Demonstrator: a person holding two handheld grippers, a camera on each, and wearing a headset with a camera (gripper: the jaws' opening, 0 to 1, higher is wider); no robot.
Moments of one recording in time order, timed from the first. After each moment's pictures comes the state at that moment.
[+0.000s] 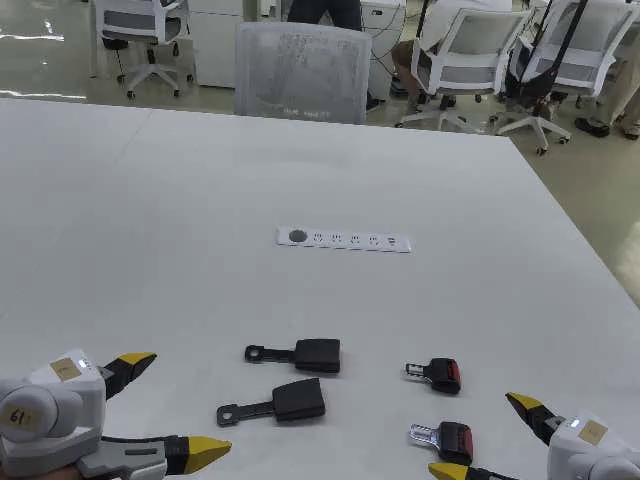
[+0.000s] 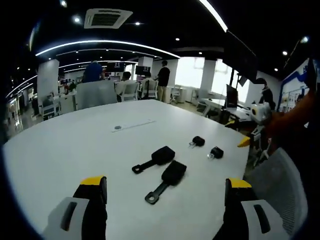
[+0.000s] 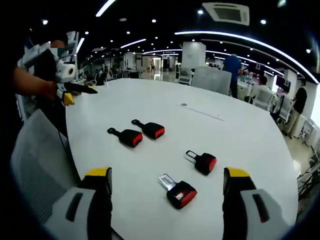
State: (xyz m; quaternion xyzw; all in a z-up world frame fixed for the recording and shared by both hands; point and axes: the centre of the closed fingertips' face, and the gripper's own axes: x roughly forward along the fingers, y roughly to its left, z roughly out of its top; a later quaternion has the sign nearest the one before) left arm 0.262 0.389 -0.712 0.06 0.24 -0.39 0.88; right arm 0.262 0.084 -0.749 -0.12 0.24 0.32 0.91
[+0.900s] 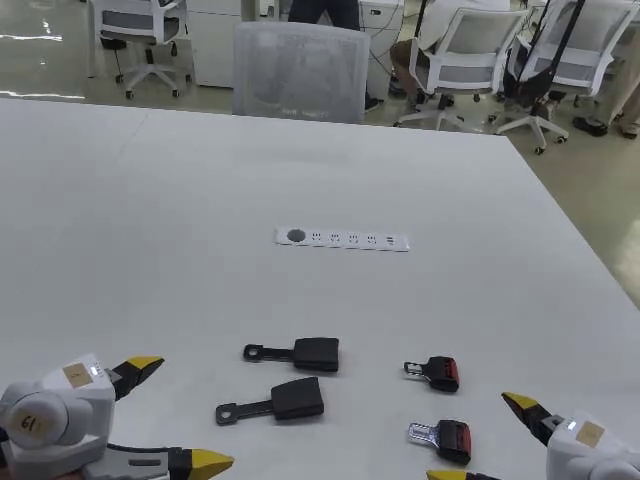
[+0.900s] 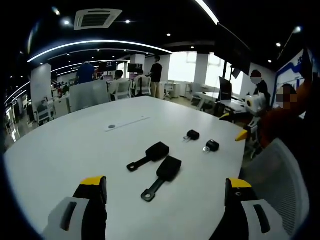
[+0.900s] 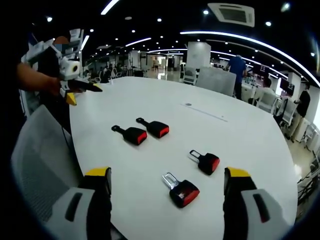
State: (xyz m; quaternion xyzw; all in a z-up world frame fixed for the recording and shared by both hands) left arm 0.270 0.397 -0.720 0.05 0.24 -0.39 0.89; right arm 0.262 0.084 -0.748 -0.11 0.24 0.32 0.91
